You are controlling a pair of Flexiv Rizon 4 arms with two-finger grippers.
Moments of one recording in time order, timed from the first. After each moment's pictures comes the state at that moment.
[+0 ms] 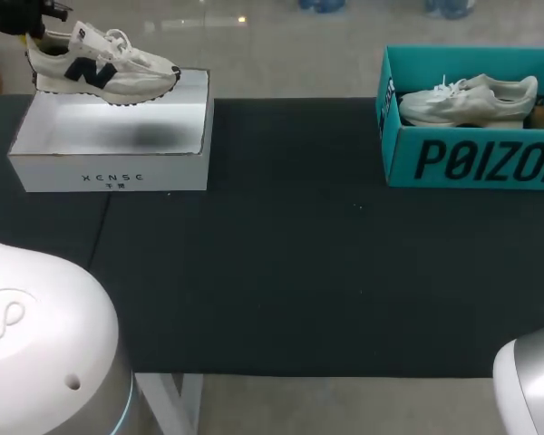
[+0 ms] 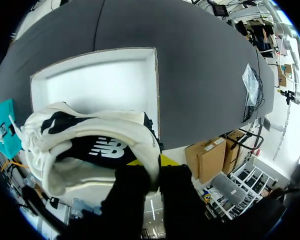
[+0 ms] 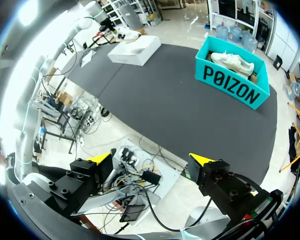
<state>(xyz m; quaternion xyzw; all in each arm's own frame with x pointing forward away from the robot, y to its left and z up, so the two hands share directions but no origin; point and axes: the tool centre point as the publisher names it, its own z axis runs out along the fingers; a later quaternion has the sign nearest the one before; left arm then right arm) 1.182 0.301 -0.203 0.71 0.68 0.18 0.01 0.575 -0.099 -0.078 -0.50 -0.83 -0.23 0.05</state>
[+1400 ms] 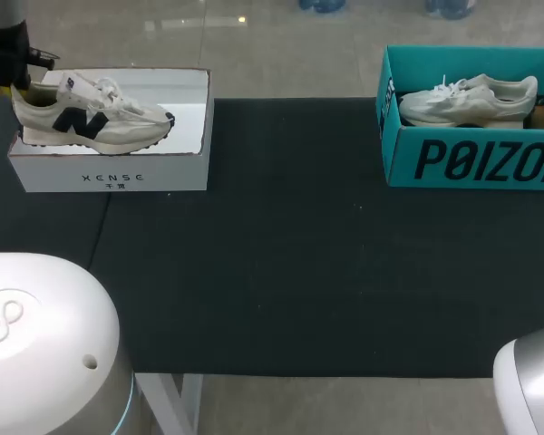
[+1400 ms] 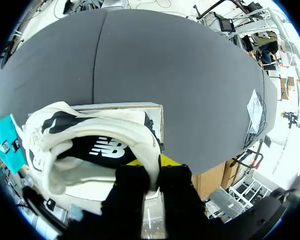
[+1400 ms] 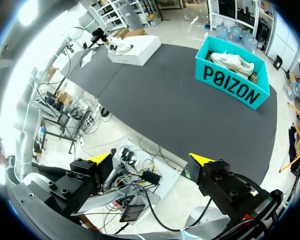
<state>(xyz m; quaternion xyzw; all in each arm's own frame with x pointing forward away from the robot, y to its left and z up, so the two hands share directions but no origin) 1.059 0.307 -0.237 0.70 0.70 0.15 -0.01 0.575 -0.099 -0.078 -0.50 -0.83 -0.23 0.05</state>
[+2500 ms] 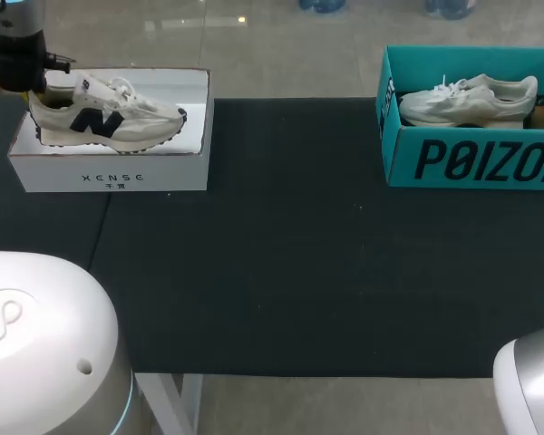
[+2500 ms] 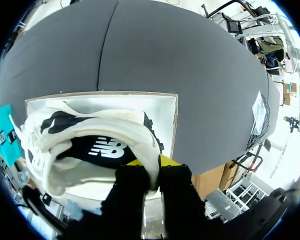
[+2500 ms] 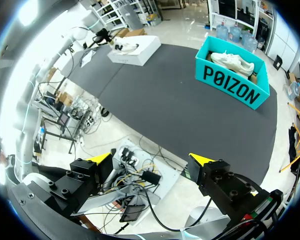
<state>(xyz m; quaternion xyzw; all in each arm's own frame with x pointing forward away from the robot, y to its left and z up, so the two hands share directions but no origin) 1.082 0.294 -0.261 0.68 0.71 0.16 -0.01 0.575 -0.099 -0.078 -0.50 -0.83 -0.23 0.05</state>
